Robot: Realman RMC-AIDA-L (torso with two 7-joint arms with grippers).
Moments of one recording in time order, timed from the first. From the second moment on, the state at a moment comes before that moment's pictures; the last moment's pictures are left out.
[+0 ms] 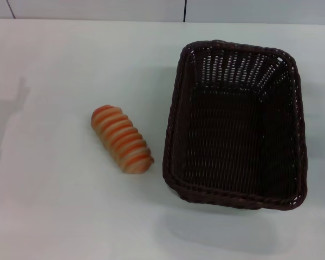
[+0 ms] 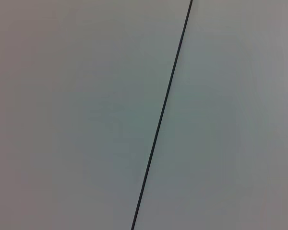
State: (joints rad) left arm -0.28 -2.07 -1.50 -0.21 2.83 1.43 -0.45; right arm 0.39 2.08 -1.60 -0.31 0.37 -1.07 0.10
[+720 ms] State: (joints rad) left arm -0.28 -2.07 -1.48 -0.21 2.83 1.42 -0.45; right arm 0.20 2.07 -1.50 -1.16 0.31 0.01 -0.11
